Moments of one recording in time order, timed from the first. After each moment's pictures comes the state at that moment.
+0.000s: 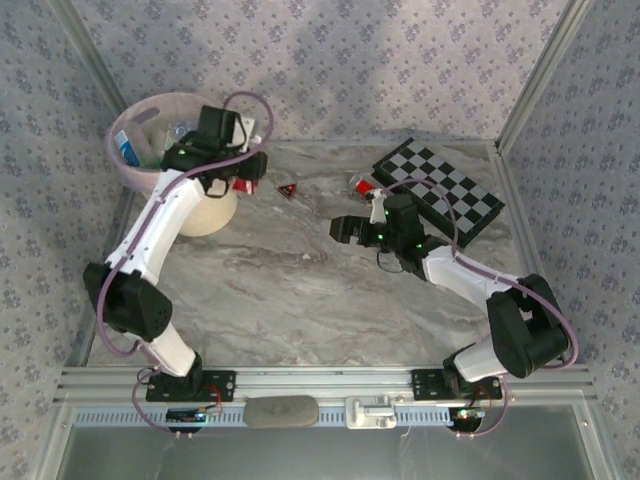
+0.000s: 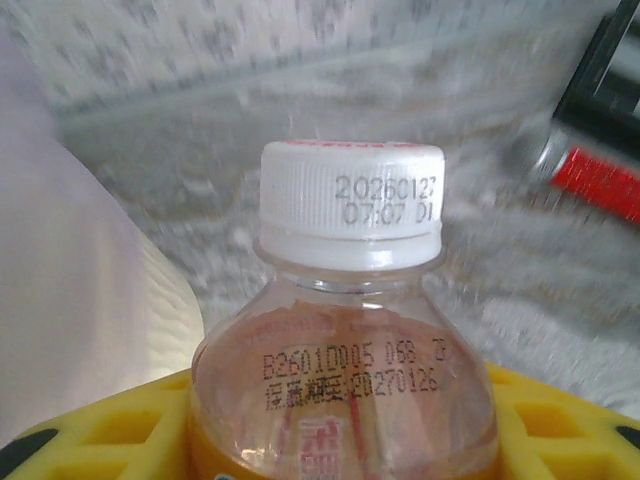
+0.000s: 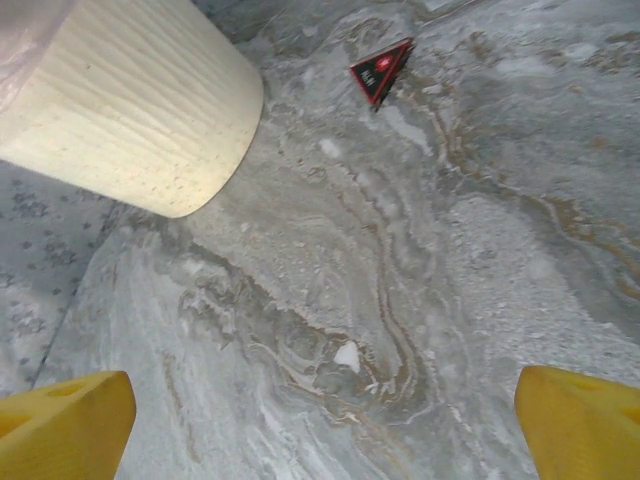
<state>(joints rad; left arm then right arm) -0.33 1.64 1.77 -0.84 -0.01 -0.07 0.49 1.43 0.80 0.13 -0.36 0.56</state>
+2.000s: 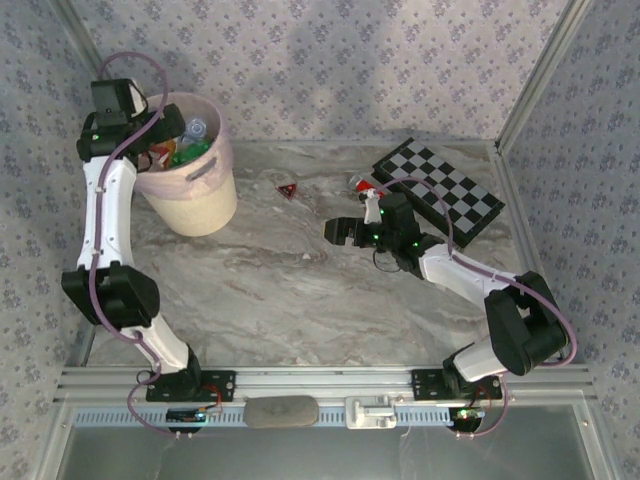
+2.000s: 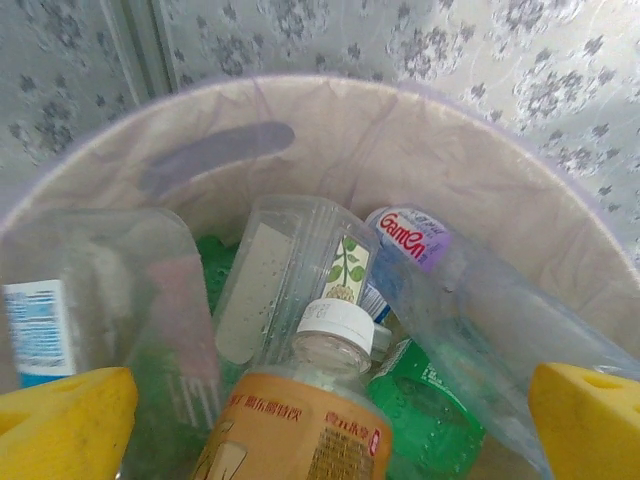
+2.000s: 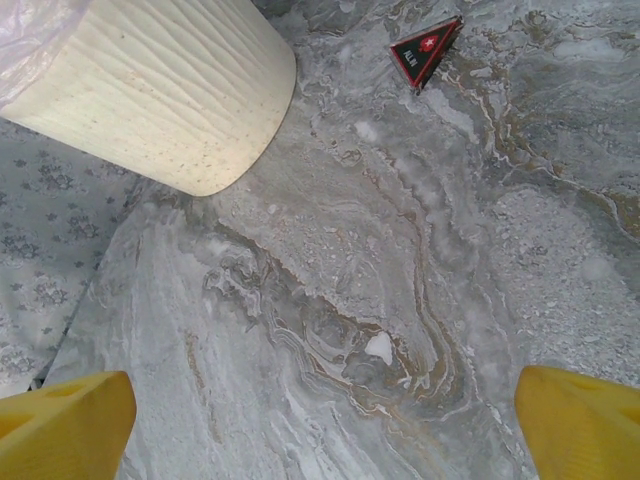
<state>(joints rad) 0.10 1.69 1.95 -0.82 -0.02 -0.24 0.51 1.45 0.83 0.11 -0.38 0.54</state>
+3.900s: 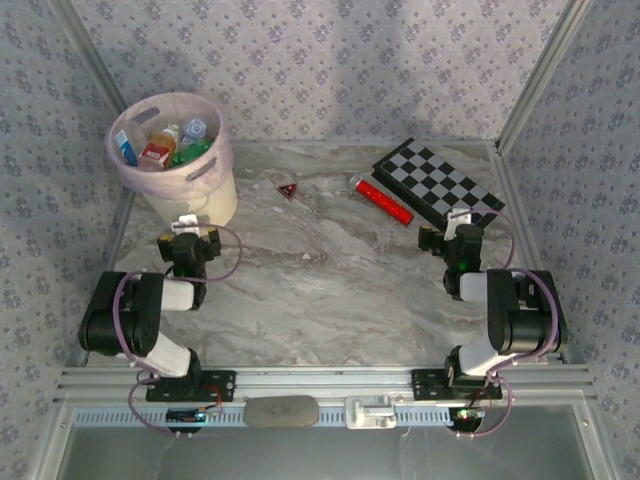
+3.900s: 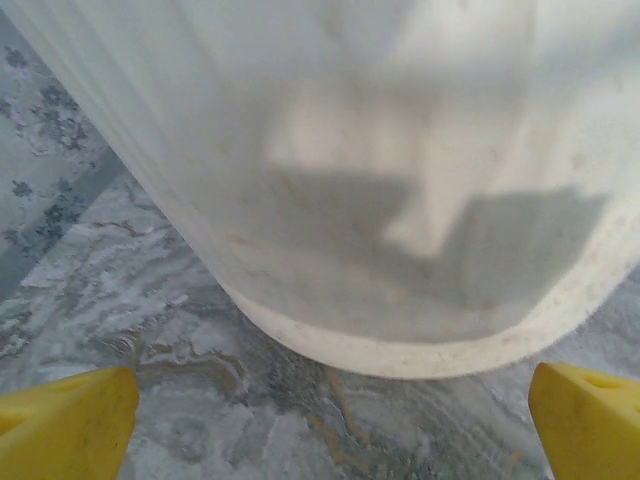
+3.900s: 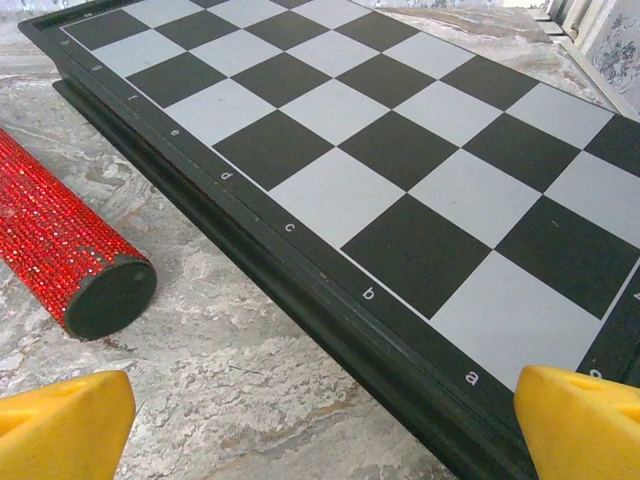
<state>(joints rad) -0.08 1.54 0.32 0.82 -0.37 -0.03 -0.04 1.51 0.40 0.69 0.03 -0.02</state>
